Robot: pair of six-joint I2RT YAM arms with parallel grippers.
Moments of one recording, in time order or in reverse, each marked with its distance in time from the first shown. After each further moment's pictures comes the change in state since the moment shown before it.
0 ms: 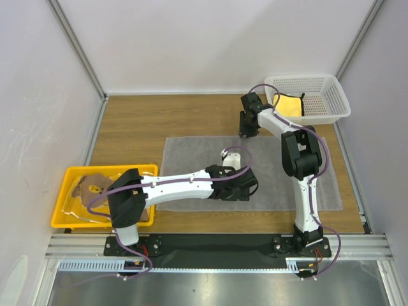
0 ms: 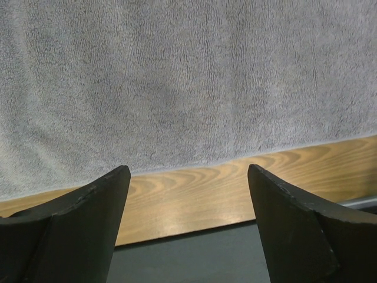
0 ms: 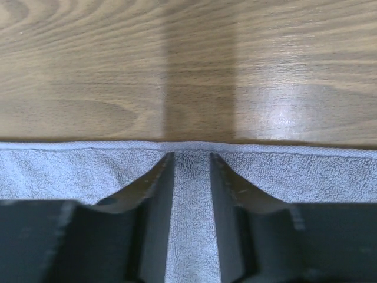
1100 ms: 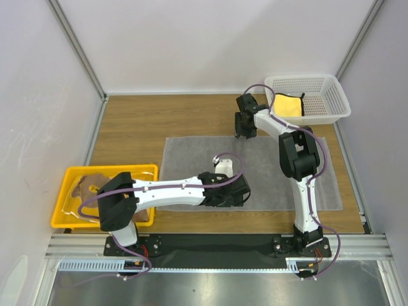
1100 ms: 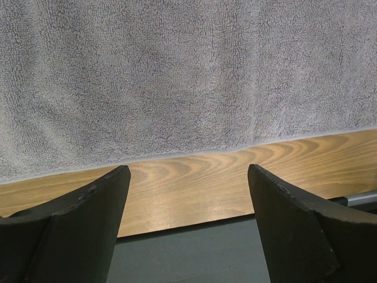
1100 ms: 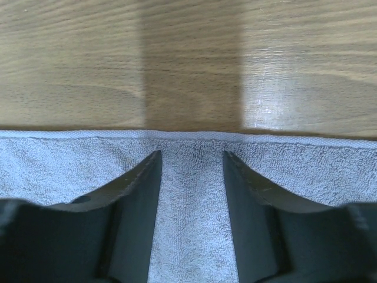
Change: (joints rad) left arm -0.027 -0.093 -0.164 0.074 -0.007 -0.078; right arm 0.040 0.000 0.008 -0.020 0.043 -0.026
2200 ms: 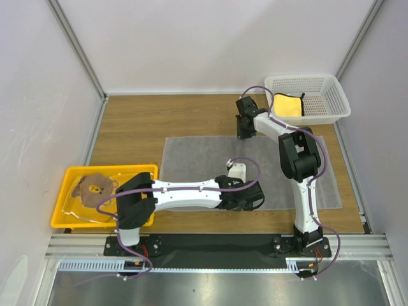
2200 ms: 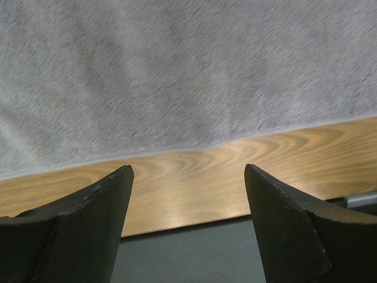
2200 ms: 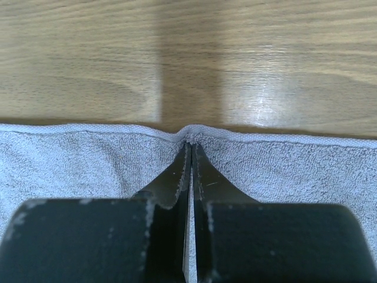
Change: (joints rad) left arm -0.060 0.141 0.145 -0.062 -0.021 -0.003; right arm 0.010 -0.023 -0.080 0.097 0.023 -0.038
